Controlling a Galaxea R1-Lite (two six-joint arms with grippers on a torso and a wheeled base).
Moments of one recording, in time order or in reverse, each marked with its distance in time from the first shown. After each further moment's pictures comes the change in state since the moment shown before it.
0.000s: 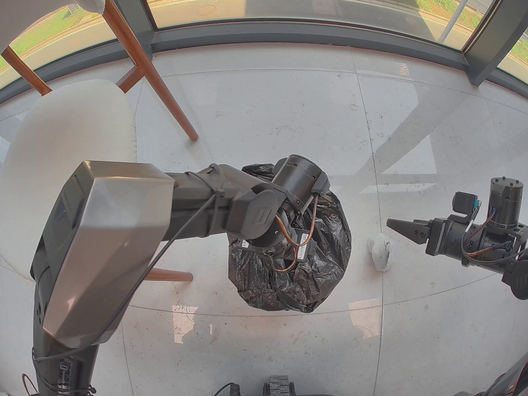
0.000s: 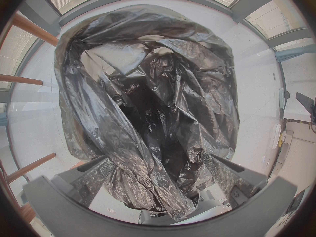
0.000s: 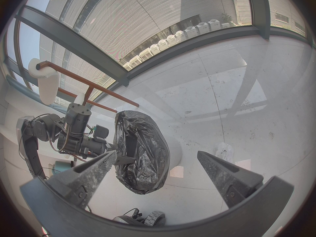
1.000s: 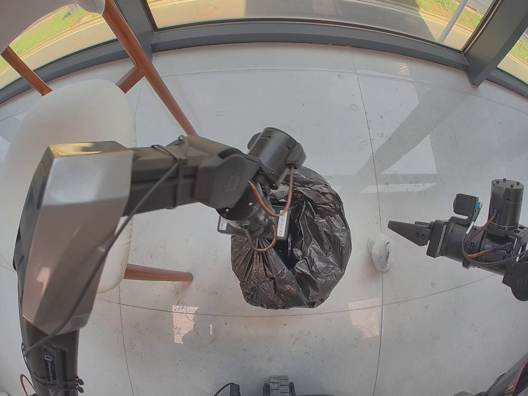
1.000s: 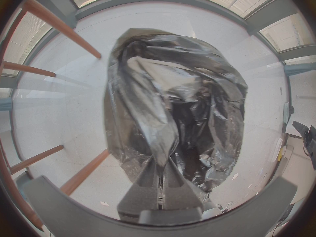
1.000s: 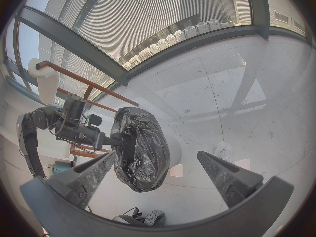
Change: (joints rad) left arm 0.064 -0.058 -0.051 0.099 0.007 -0.053; right arm -0.005 -0.004 0.011 0.000 -0.001 0.001
